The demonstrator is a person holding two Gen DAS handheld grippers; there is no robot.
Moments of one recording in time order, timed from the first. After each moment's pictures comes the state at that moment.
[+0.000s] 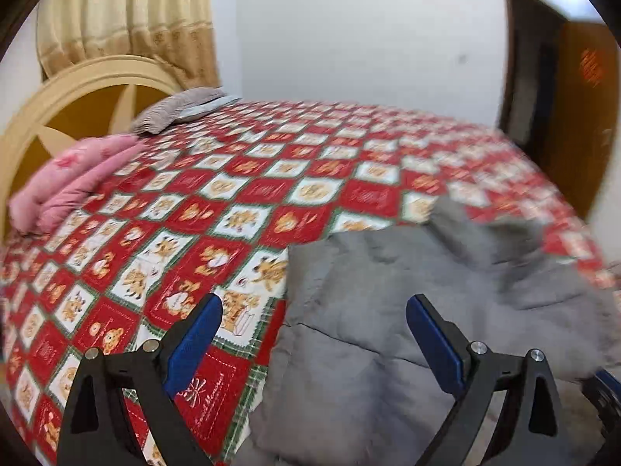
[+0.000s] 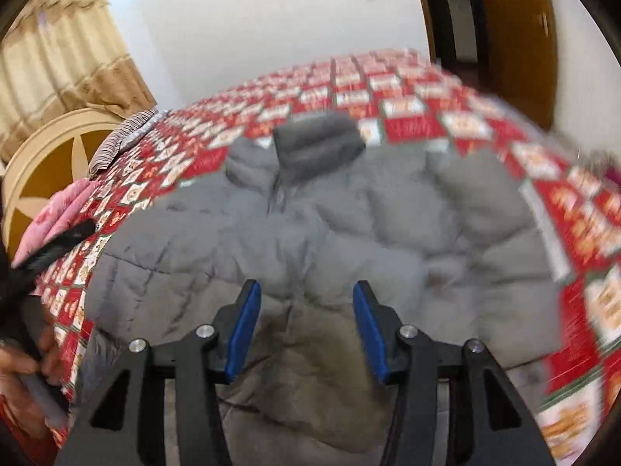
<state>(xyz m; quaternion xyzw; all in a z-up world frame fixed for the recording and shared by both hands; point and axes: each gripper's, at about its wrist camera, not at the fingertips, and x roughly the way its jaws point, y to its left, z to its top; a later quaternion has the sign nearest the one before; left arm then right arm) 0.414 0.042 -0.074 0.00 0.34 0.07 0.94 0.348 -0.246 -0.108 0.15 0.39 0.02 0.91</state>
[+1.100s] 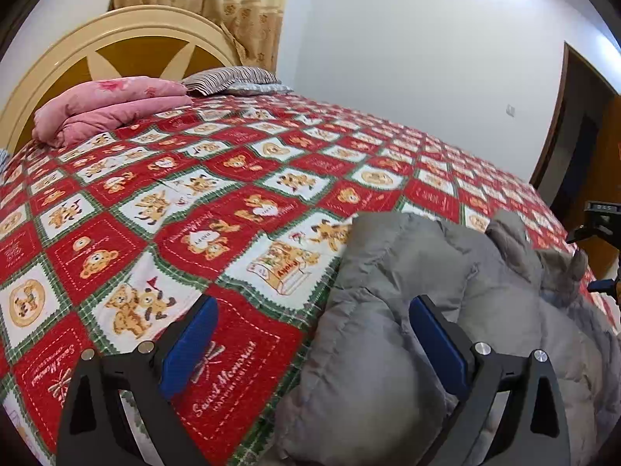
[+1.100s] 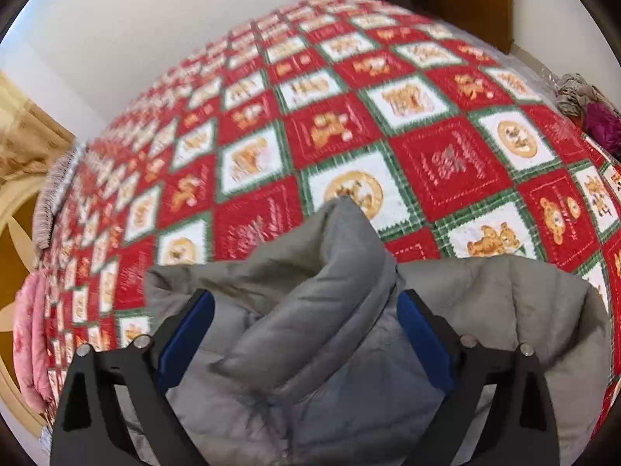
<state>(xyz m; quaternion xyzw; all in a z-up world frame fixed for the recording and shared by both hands) 0.390 0.107 -0.138 -0.12 0.30 0.11 0.94 0.571 -0.330 -0.113 0.25 0.50 -0.09 0.83</state>
